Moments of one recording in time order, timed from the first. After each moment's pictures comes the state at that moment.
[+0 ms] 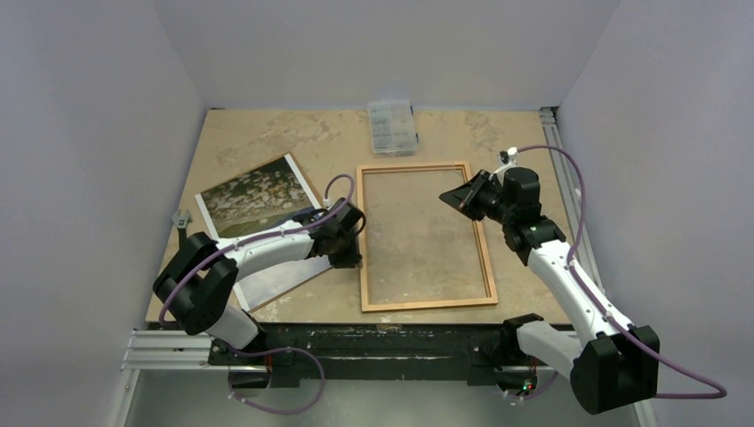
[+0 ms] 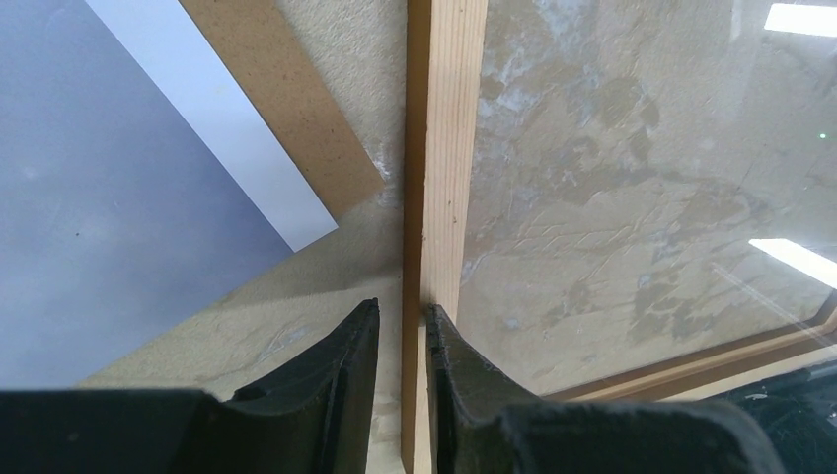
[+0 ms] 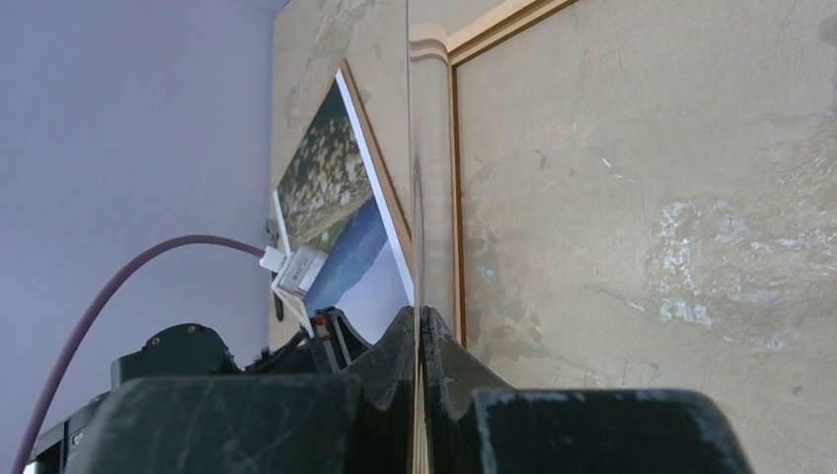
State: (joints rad) left arm -0.75 1.52 0.86 -0.46 -0.01 -0.90; right arm 0.23 1.05 0.76 -0.15 -0.35 0.88
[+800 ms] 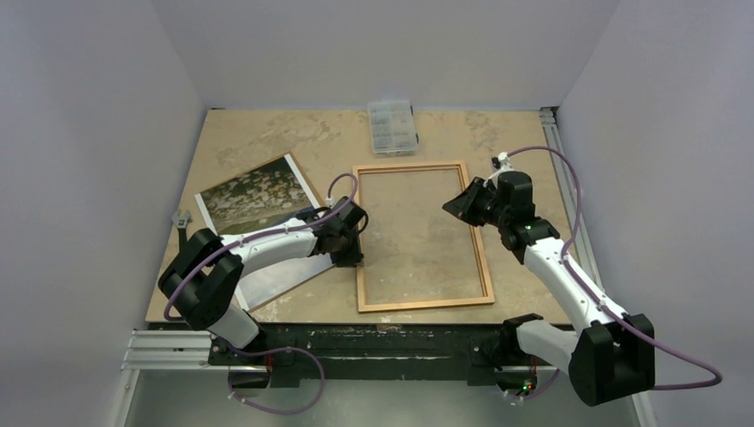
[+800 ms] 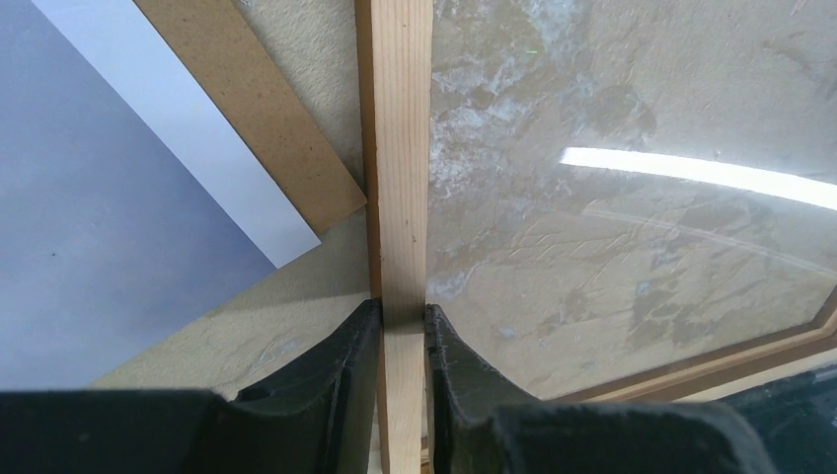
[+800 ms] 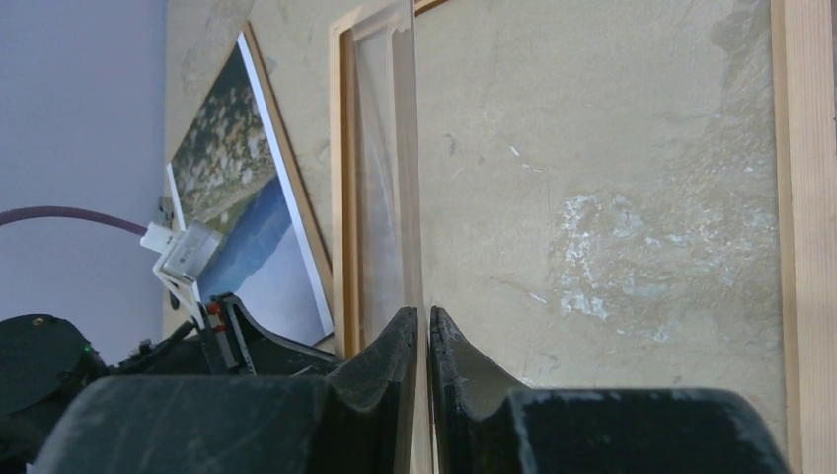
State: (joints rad) left arm -0.76 1.56 0.88 -0.46 -0.01 -0.89; right arm 0.23 1.08 0.73 -0.17 -0.30 0.71
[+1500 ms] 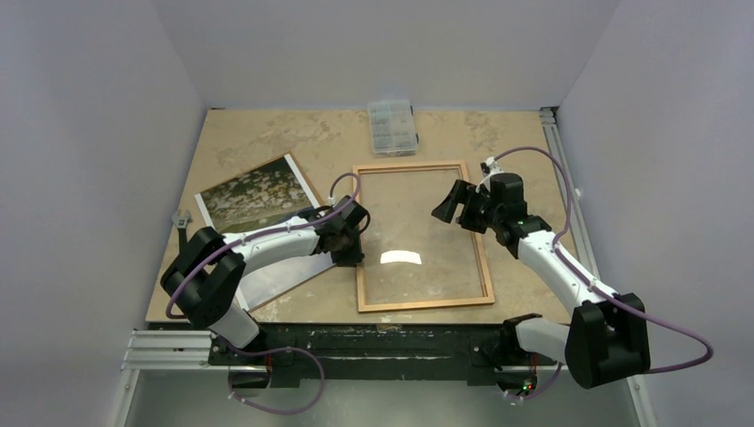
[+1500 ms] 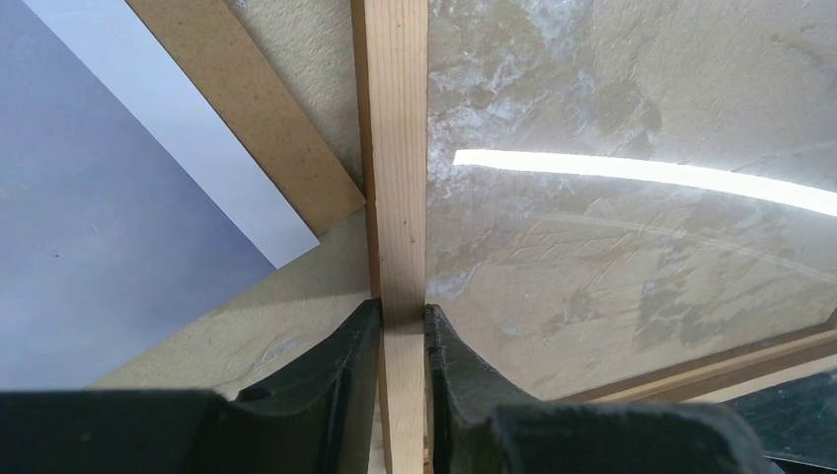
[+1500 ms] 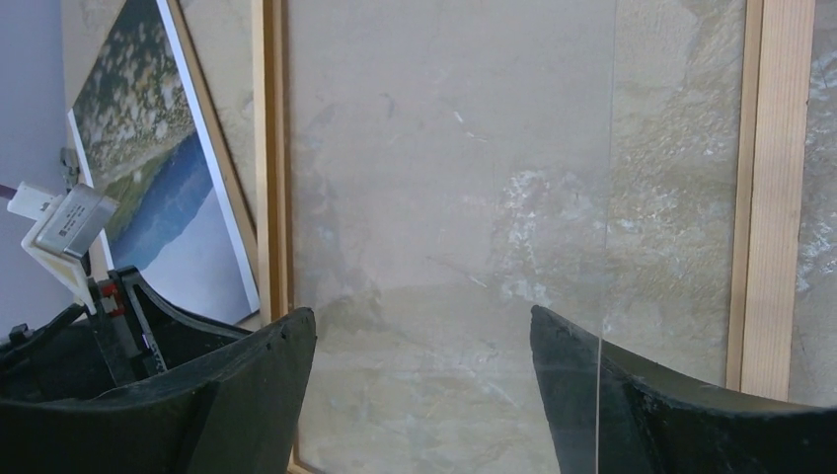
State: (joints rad) left arm -0.76 1.57 0.91 -0.49 -0.02 -0.88; right arm 0.23 1.18 0.71 -0.19 -0.30 0.57
